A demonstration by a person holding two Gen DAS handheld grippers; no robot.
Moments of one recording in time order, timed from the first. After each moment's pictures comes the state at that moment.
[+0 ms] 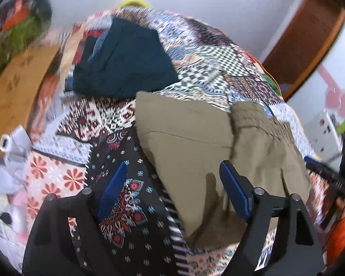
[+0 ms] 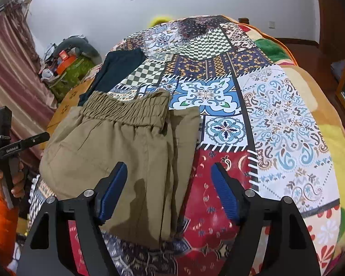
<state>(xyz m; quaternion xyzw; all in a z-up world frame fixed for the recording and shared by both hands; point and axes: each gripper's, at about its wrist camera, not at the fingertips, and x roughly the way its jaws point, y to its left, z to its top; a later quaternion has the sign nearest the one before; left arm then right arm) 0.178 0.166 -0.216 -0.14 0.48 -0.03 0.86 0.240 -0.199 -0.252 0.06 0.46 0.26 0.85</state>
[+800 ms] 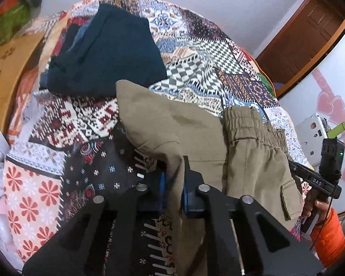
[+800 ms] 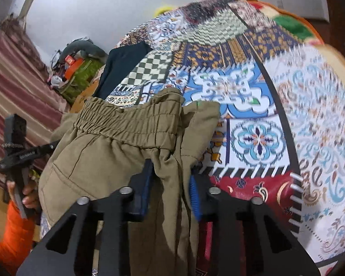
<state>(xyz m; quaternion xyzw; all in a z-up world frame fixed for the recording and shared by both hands) 0.215 0.156 -0.223 -0.16 0.49 -0.07 0.86 0.282 -0.177 -0.279 0.11 0.48 0.31 0.82</state>
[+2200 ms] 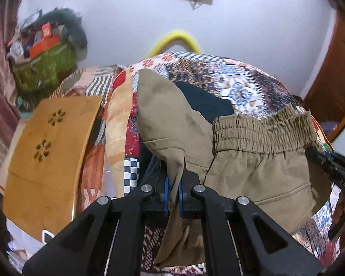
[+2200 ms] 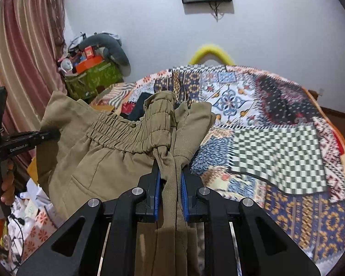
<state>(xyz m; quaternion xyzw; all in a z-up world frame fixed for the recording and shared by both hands) 0.363 0.325 -0.179 -0.10 0.40 0.11 0.90 0.451 0.052 -0.205 -0.04 0.35 0.35 0.86</state>
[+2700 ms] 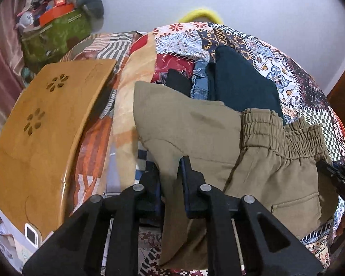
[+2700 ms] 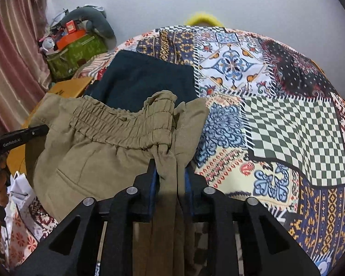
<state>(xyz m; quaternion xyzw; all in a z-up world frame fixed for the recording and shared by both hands) 0.387 0.365 -0.260 -0.14 0.45 0.15 0.87 0.480 0.084 -0.275 -0.08 0.43 0.32 0.84</state>
